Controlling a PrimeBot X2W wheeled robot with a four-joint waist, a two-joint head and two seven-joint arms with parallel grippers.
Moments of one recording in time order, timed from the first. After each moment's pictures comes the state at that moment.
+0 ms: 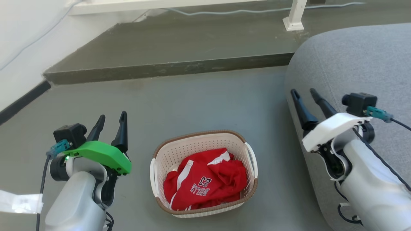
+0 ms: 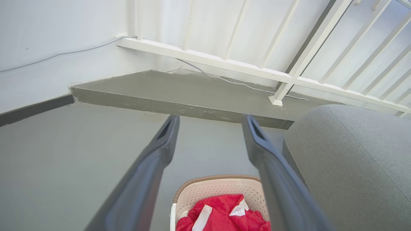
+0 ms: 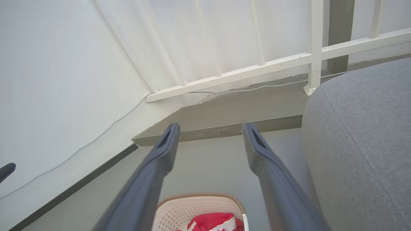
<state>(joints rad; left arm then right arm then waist) -0.44 0.13 -0.38 0.64 -0.71 -0.08 -0.25 -0.47 -0.25 0.53 0.62 0.76 0.09 -0.25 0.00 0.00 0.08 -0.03</state>
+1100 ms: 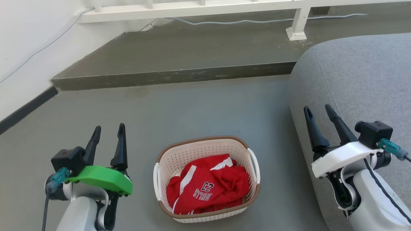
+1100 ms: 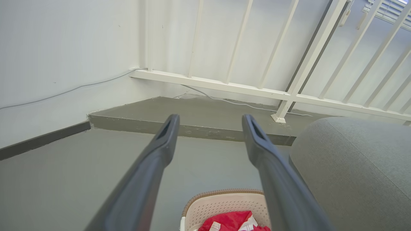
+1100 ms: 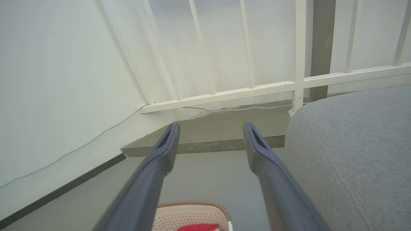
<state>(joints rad) -0.21 0.08 -0.22 0.34 -0.48 -0.05 -0.25 -0.20 -0.22 0.30 0.32 0.50 0.05 -0.25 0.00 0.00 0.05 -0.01</state>
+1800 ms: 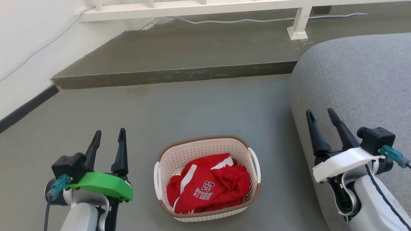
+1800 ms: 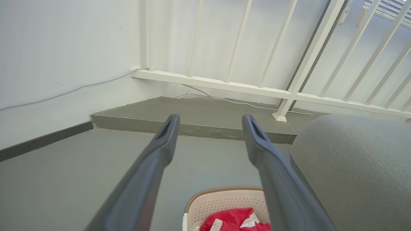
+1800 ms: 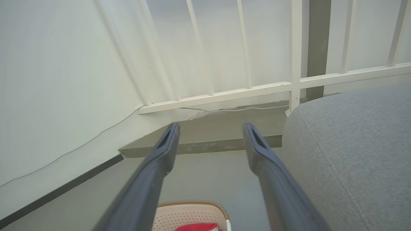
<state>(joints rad) -0.16 0.06 -0.18 0.29 -0.43 -0.07 -0.25 -0.15 -0.18 0.24 0.28 0.44 0.06 -0.25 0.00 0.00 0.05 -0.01</state>
